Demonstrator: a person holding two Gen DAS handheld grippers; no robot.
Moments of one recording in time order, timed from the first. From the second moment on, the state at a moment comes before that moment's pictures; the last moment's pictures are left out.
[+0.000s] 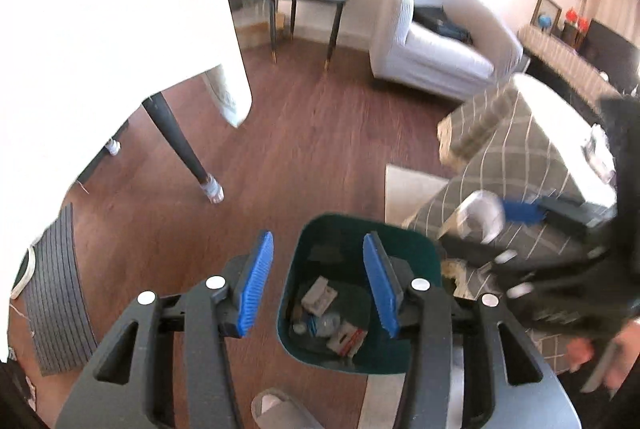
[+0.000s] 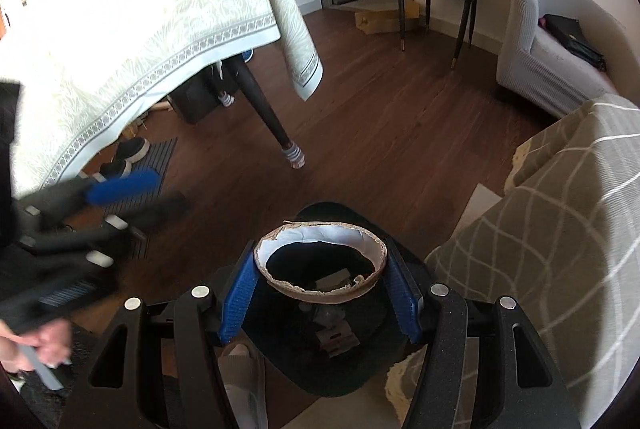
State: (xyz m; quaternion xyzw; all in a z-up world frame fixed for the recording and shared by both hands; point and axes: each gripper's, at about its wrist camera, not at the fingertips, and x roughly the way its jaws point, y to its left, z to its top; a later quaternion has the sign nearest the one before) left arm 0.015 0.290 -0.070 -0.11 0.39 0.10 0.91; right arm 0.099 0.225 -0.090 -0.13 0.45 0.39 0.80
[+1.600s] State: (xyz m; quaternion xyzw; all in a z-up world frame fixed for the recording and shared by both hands) left arm -0.008 0.237 0.049 -0.08 0.25 0.08 0.96; right arm 0.093 0.158 -0.010 -0.12 0.36 0.38 0.85
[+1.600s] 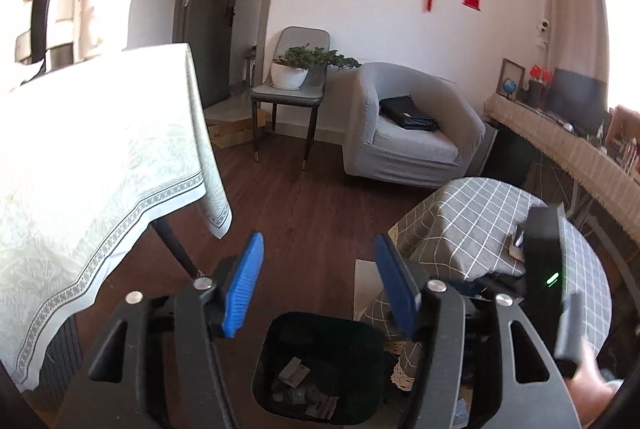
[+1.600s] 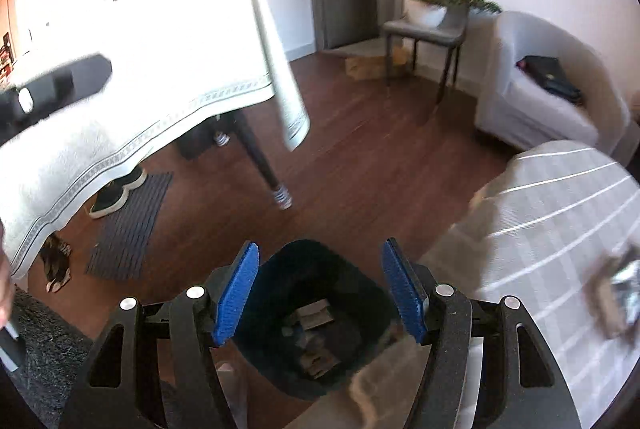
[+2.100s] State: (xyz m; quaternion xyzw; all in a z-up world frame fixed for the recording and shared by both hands) left arm 0.035 0.150 0.043 -0.05 0.26 -0.01 0.97; right arm 0.117 0.053 0.013 -0.13 0.33 0.29 0.89
